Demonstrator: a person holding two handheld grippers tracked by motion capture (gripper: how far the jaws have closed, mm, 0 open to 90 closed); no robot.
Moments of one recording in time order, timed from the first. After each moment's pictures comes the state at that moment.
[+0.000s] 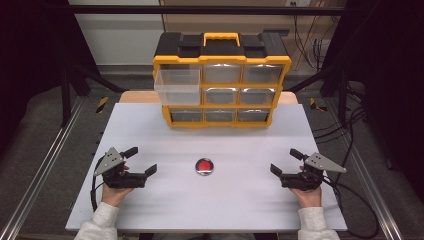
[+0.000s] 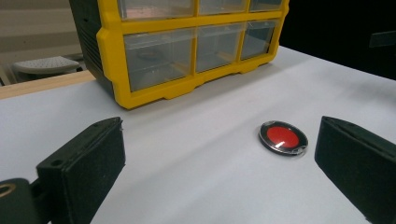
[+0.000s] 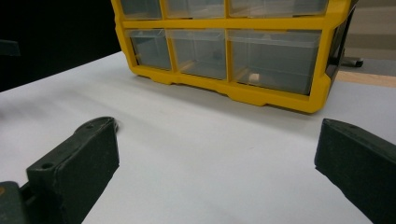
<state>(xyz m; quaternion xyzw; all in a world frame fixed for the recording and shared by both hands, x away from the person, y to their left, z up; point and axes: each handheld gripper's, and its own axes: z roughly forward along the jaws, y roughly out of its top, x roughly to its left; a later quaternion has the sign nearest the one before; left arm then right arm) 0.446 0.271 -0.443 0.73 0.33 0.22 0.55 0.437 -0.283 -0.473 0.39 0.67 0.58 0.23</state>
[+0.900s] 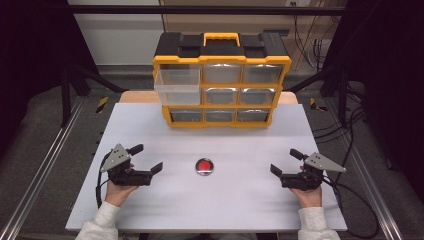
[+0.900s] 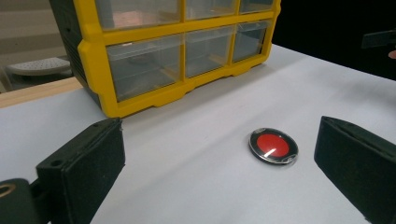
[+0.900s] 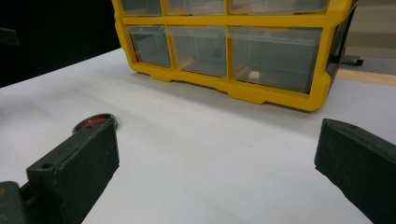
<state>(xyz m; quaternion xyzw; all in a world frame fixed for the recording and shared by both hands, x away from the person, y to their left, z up) 0.448 0.250 -0.428 0.74 0.32 0.22 0.55 0.438 -0.283 -0.473 0.39 0.68 0.58 0.23</state>
